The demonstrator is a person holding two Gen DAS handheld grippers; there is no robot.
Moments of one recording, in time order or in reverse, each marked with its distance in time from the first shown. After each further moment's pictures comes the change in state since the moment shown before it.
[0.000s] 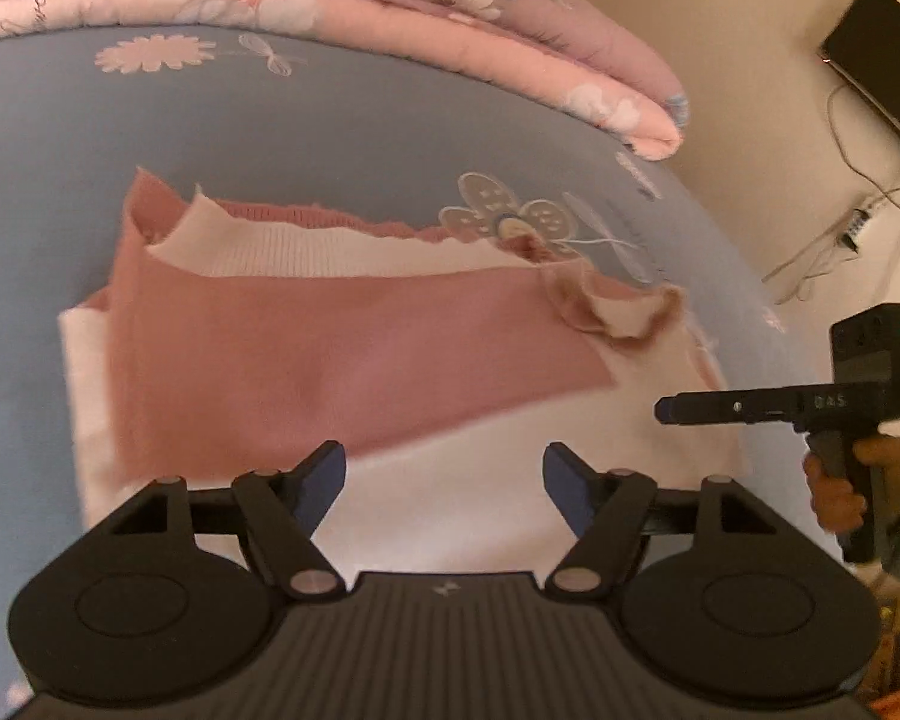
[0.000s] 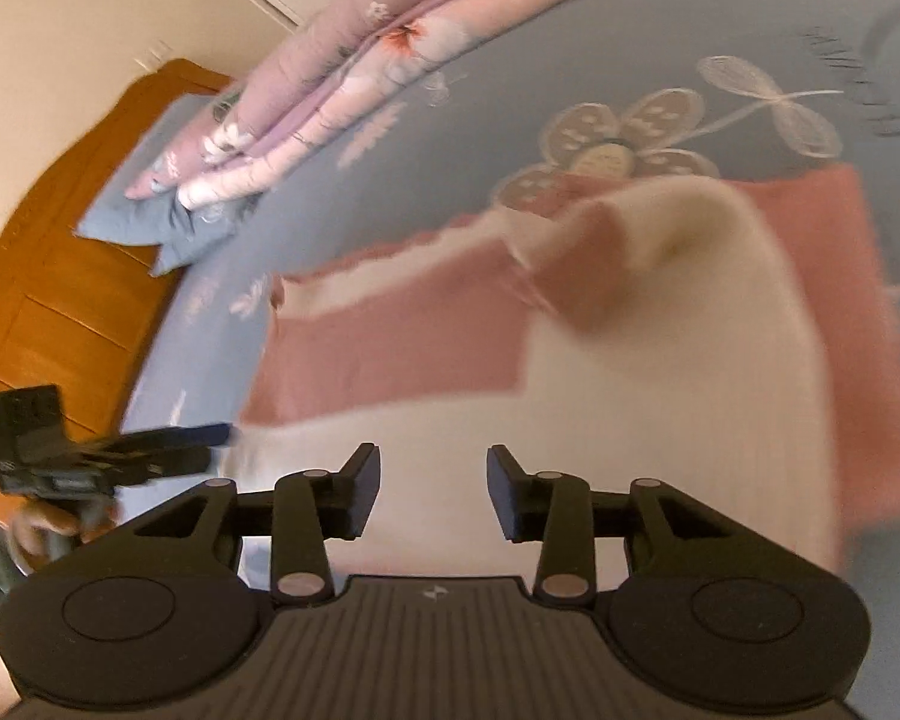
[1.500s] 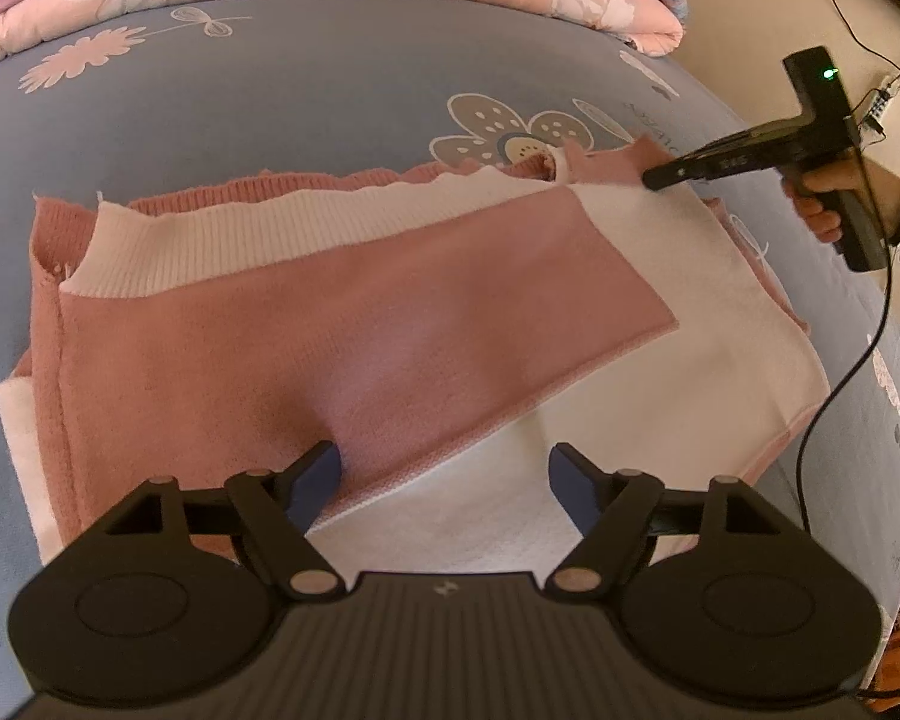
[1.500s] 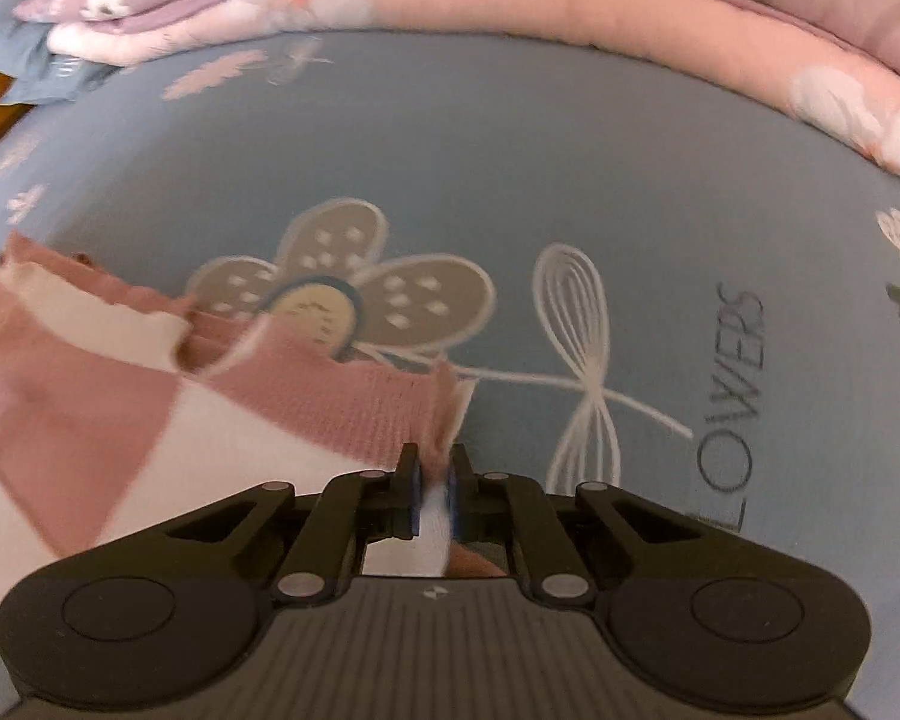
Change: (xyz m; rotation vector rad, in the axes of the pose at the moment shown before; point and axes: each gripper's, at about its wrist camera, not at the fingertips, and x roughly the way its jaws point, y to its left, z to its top) left arm 0.049 -0.016 0.016 0.182 0.141 0.070; right arm 0.005 -0.099 0.131 -0.406 0.137 -0.458
